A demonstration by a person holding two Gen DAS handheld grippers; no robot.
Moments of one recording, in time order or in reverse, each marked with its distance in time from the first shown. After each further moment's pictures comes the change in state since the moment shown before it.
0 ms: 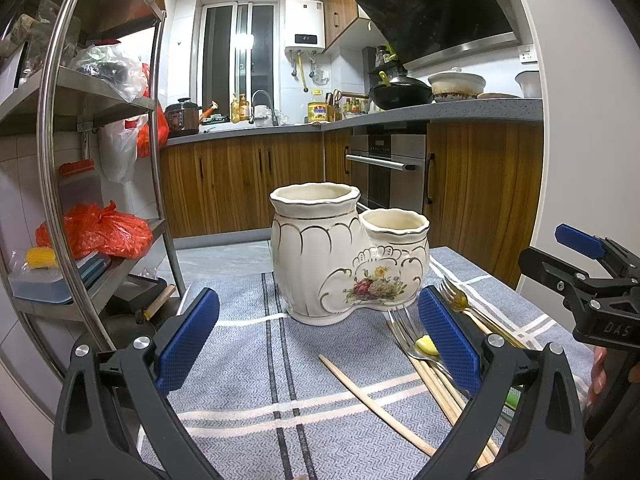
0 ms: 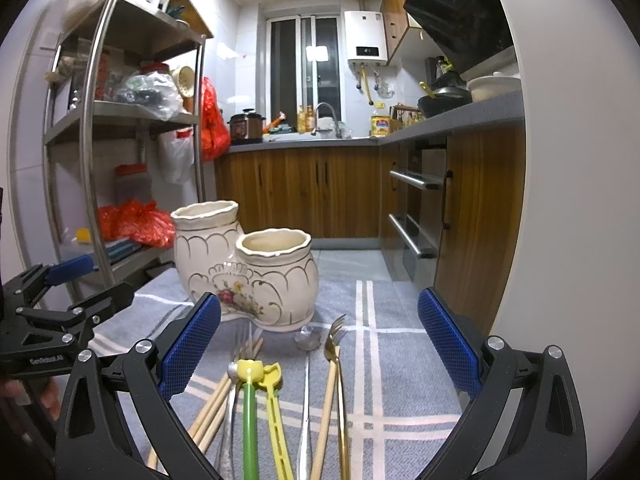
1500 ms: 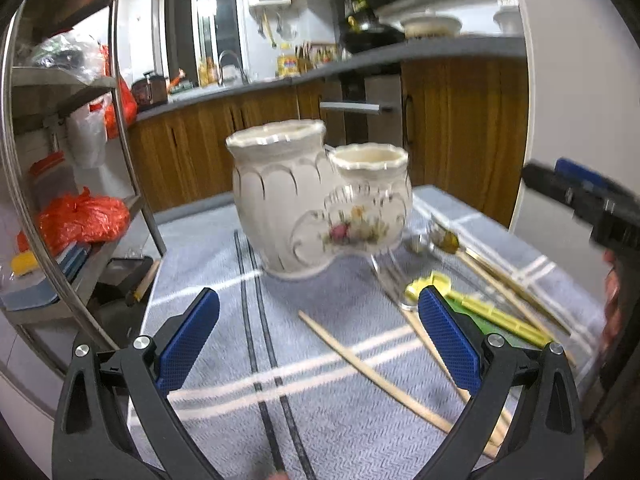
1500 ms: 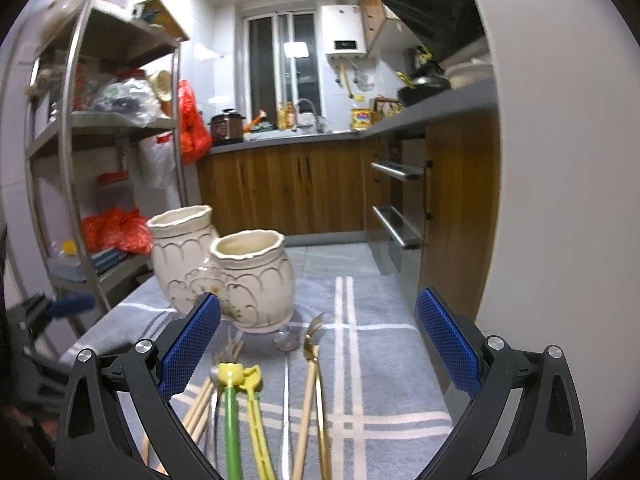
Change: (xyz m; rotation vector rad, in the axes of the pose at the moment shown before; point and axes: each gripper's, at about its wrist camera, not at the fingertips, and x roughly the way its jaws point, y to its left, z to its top) left arm 0.030 -0.019 -0.017 0.102 0.206 -0.054; right arm 0.008 -0.023 0.002 0.085 0.032 -0.060
